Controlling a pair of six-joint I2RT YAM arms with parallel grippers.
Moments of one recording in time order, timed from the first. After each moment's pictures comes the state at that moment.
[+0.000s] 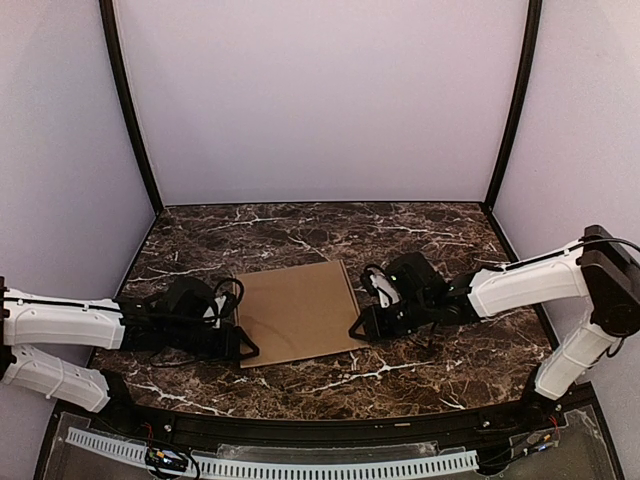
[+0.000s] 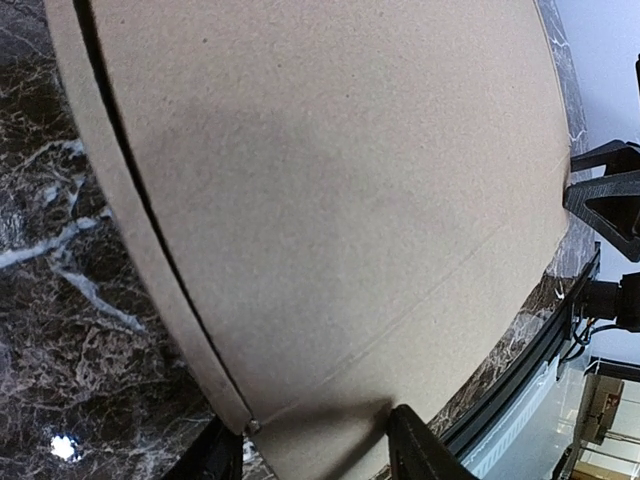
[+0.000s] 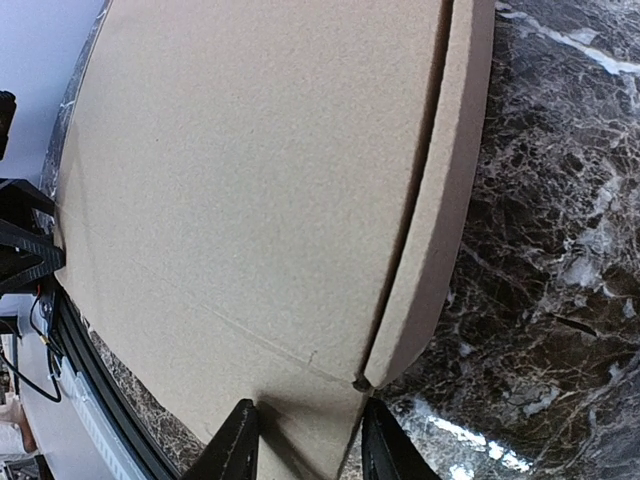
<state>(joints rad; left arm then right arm) -0.84 1.15 0.47 -0.21 0.20 -0.87 0.91 1.57 0.78 -0.06 -0.24 0.64</state>
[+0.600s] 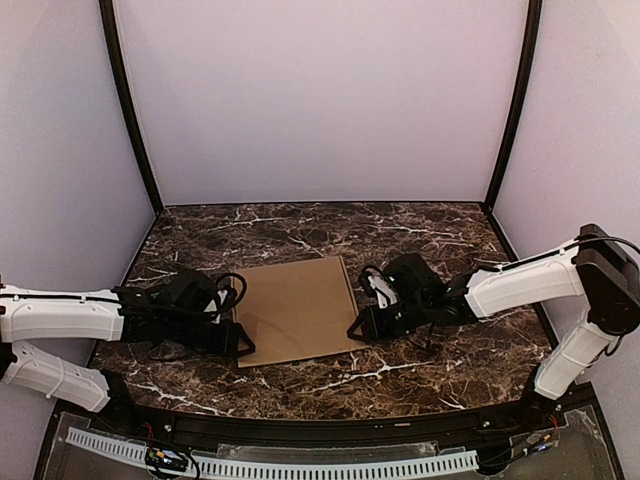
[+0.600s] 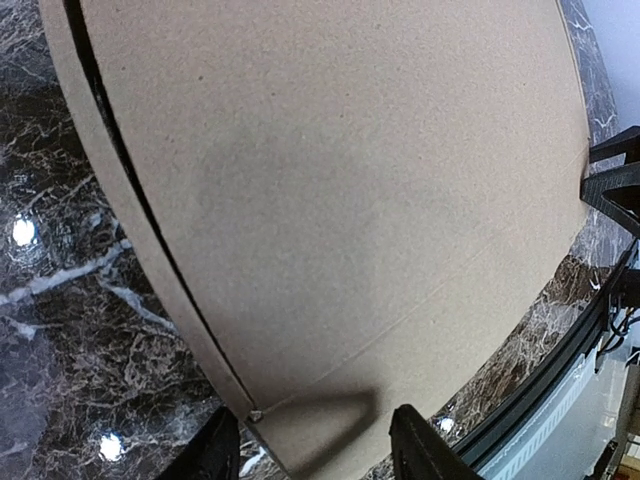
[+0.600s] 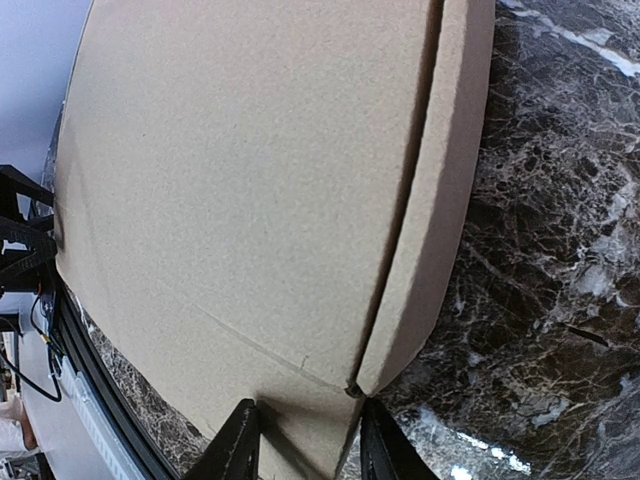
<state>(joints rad) -0.84 1.16 0.56 -0.36 0.13 -0.76 0.91 1.59 0.78 -0.03 -0.24 0.64</state>
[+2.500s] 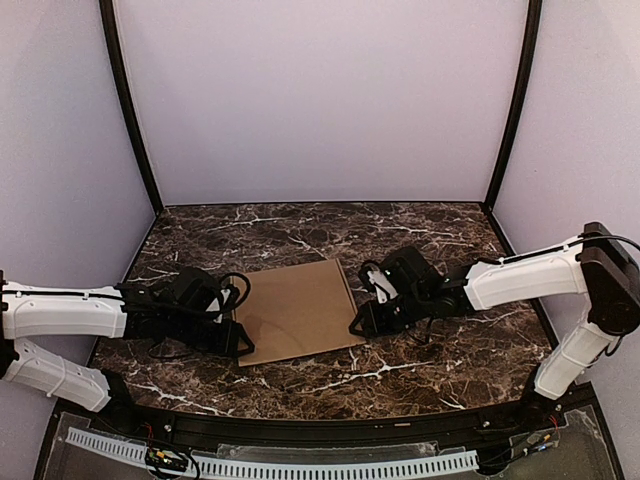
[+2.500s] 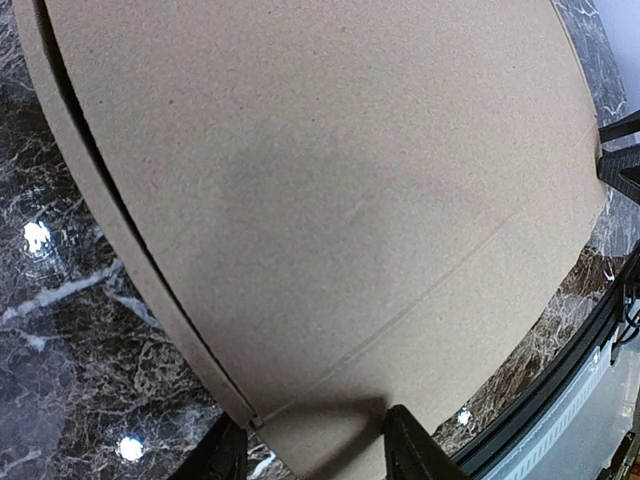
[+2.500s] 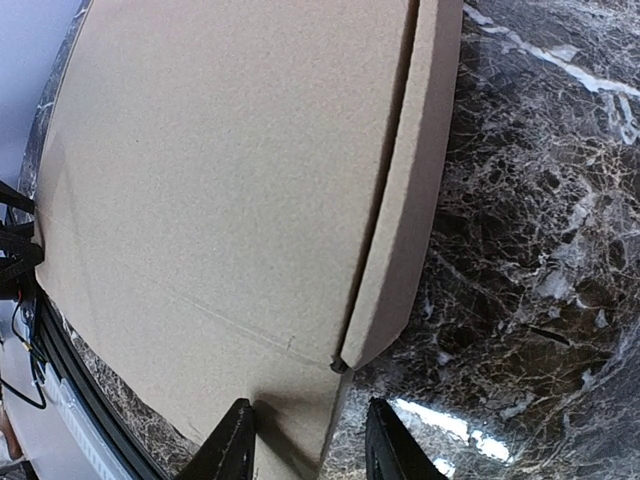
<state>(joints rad) -0.84 1.19 0.58 -0.39 0.12 -0.71 0.91 1.59 0.85 -0.16 -0.20 0.61</state>
